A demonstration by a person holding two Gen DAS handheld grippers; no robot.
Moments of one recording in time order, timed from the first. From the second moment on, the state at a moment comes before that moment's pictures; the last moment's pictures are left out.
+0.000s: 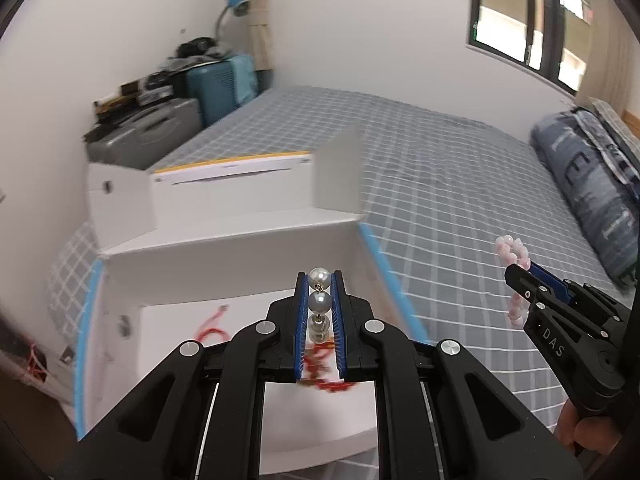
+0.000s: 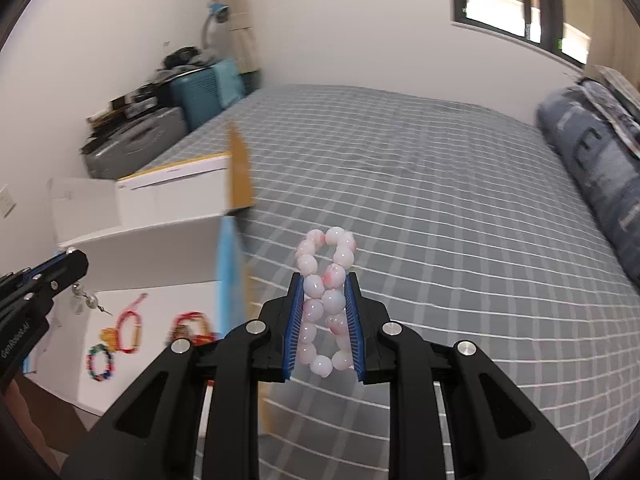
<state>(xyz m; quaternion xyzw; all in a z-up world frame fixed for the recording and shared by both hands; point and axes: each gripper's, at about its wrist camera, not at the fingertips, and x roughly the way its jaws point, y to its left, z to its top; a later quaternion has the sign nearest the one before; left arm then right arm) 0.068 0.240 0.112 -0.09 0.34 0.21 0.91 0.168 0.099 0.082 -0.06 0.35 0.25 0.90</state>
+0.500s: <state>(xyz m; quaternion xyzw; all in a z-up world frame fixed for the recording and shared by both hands) 0.029 0.338 0.067 -0.11 0.40 0.28 0.87 0.117 0.236 0.054 -0.13 0.37 0.34 0.86</state>
